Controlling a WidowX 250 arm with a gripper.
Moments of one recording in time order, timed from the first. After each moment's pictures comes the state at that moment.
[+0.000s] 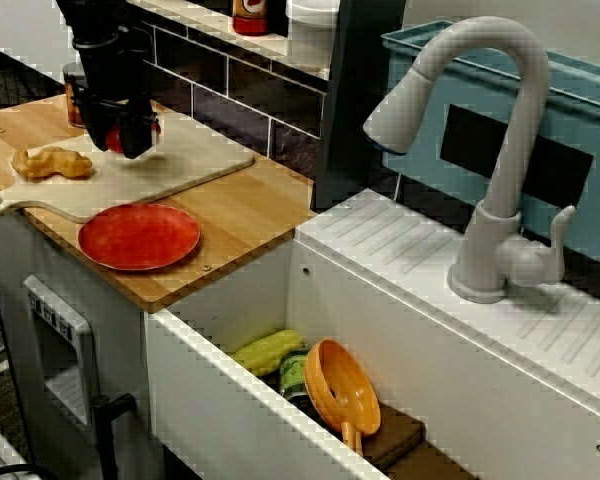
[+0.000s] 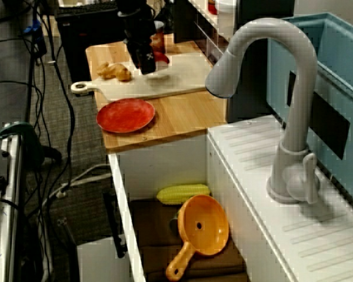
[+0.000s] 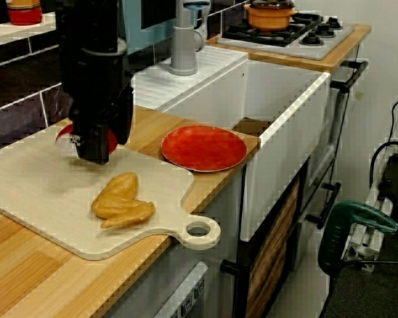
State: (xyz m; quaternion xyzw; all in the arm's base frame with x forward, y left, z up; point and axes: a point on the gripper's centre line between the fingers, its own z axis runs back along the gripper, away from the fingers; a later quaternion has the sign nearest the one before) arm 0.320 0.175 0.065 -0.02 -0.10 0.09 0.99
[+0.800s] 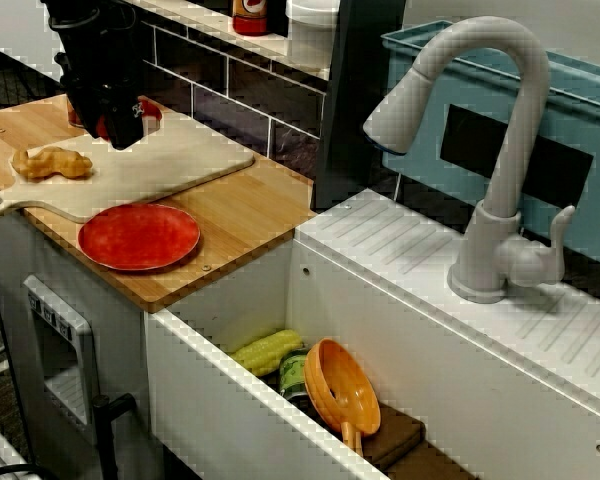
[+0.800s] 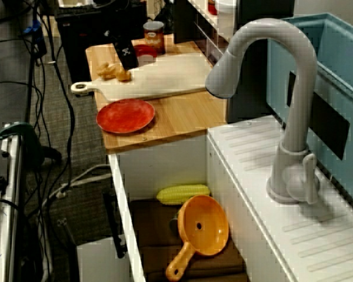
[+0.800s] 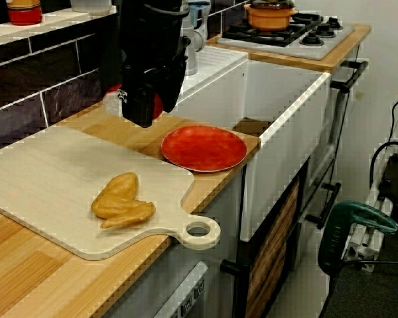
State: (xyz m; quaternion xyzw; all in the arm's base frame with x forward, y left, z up) arm 0.289 0.138 0.094 -0.01 -0.14 0.01 0.99
